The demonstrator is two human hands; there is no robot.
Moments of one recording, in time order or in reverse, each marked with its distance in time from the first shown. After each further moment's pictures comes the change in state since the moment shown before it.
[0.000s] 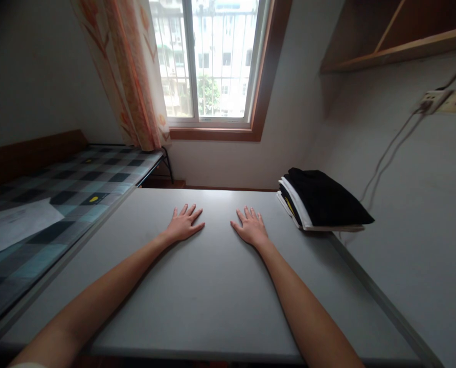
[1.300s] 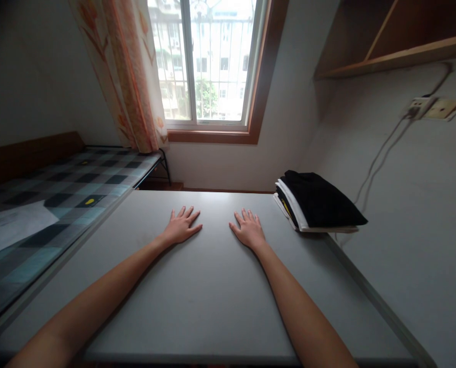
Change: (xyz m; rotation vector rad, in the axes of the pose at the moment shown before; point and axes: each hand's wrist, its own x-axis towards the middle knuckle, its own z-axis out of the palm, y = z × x) left_hand -0.001 0.002 -0.003 0.038 -0.017 -0.002; right_hand -0.001 0.000 0.001 -0.001 0.025 0.010
